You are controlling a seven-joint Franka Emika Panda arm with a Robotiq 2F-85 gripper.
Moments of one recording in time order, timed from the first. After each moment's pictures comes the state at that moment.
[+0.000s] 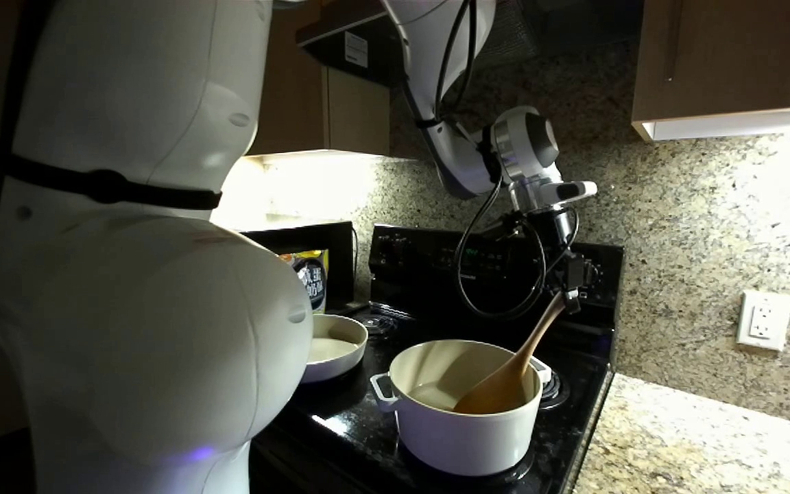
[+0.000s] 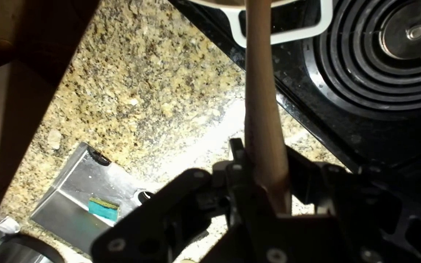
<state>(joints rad) 0.03 0.20 -0.11 -1.99 -0.40 2.18 1.00</state>
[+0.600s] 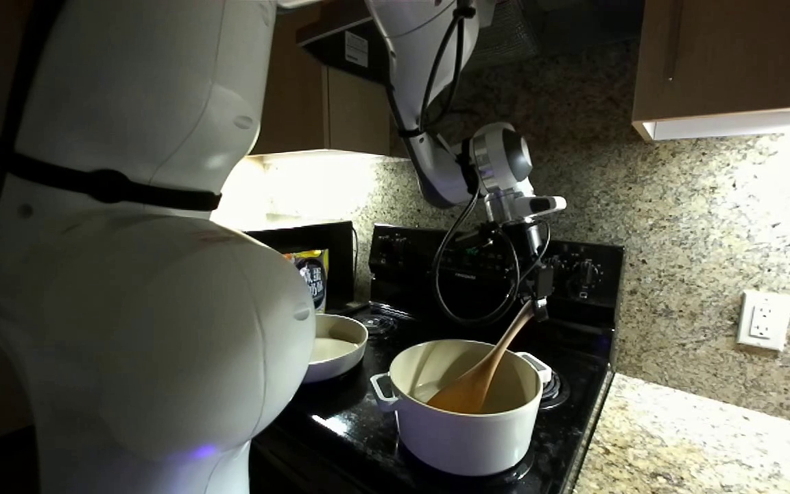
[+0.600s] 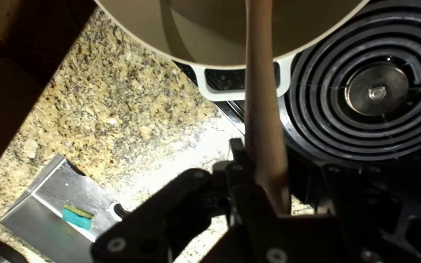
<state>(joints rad) 0.06 0.22 -0.06 -2.02 -0.38 2.18 0.99</state>
